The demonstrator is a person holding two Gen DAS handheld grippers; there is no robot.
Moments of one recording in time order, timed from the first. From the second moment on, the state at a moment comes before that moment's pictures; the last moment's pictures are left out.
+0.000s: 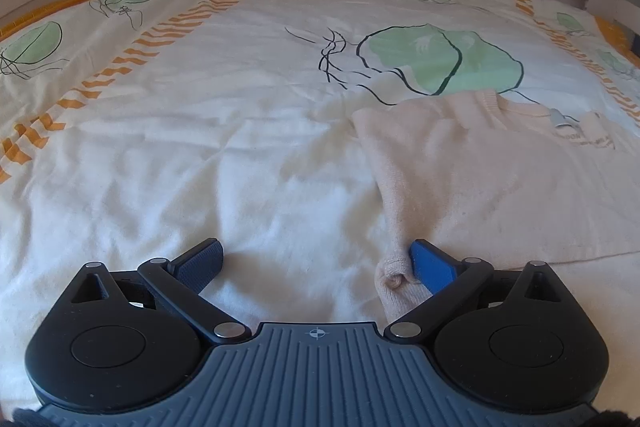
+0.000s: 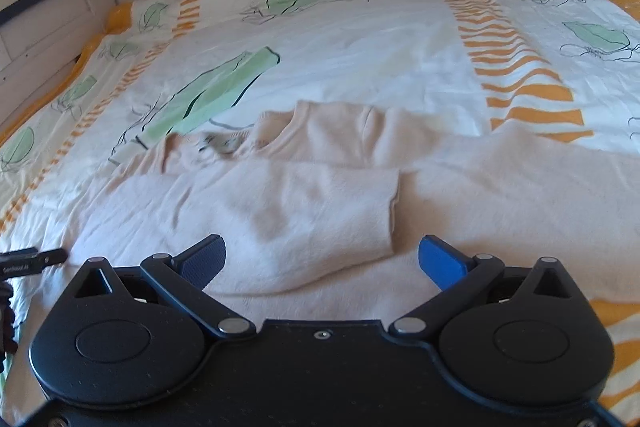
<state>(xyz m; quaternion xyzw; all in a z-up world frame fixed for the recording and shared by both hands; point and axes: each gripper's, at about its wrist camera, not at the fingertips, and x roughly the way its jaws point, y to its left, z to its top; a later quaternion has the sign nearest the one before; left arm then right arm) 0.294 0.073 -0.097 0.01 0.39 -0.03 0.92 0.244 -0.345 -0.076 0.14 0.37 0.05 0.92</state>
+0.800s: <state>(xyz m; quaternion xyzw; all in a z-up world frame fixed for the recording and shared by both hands) 0.280 0.060 -0.073 0.00 0.36 -0.06 0.93 0.204 -0.361 -0.047 0.15 0.40 -0.01 0.91</state>
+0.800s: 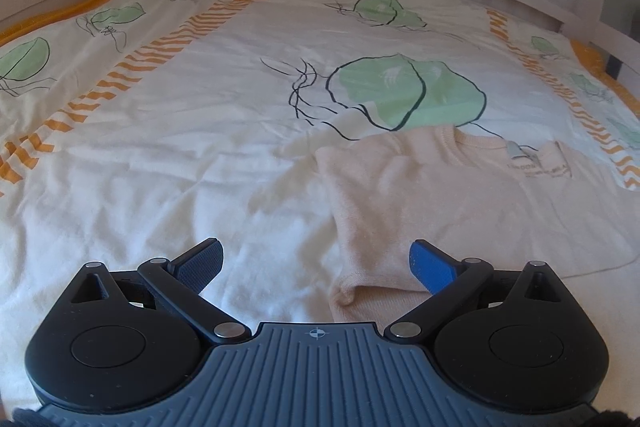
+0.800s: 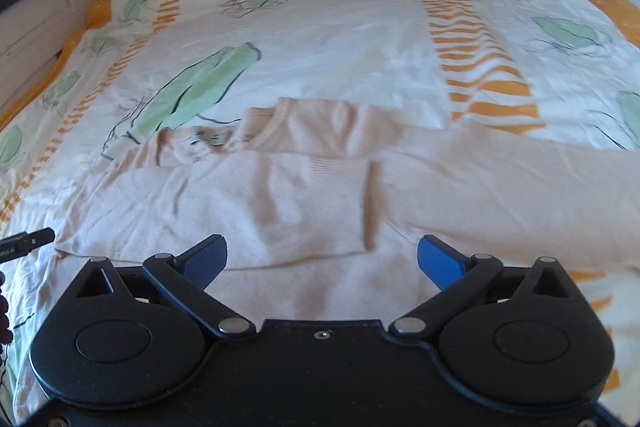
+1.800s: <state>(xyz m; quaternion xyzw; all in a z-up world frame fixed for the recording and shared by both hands) 0.272 0.035 -0.060 -0.01 0.35 -0.13 0.93 0.206 -0.514 -0.040 0.23 0.35 -0.26 0.87</state>
